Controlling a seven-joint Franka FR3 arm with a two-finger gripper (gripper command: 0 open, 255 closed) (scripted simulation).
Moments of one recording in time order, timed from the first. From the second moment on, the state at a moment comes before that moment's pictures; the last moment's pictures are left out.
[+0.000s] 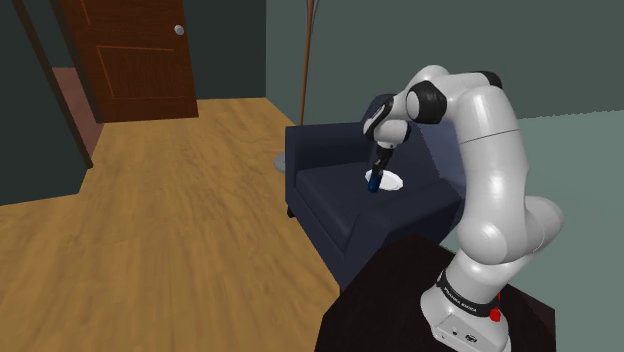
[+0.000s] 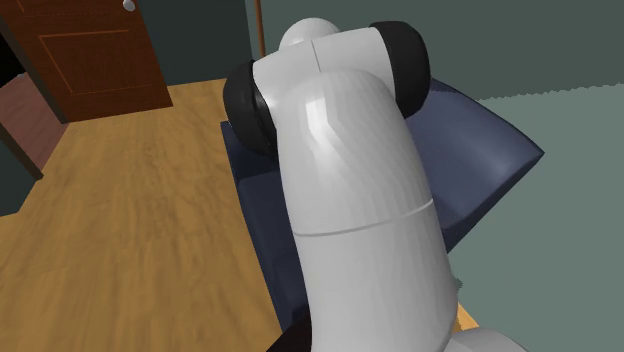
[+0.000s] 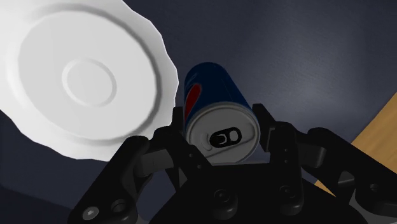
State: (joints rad) arm -0.41 0.71 -0.41 -1.75 0.38 2.38 -1.06
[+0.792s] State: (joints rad) arm -0.38 0.61 -0.45 -1.75 0.33 2.28 -1.03
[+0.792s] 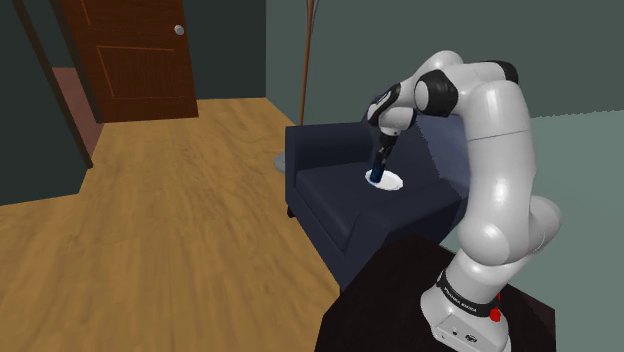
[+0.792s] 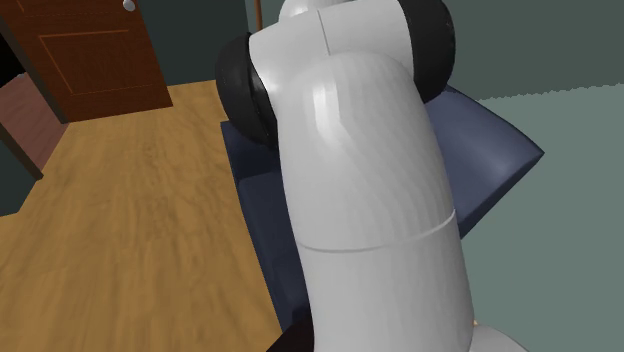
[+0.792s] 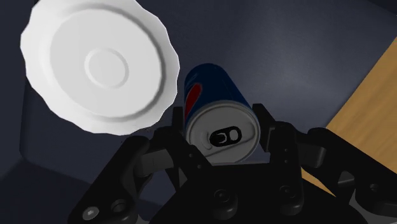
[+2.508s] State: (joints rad) arm -0.69 1.00 -0.42 -1.03 0.38 1.96 -1.13
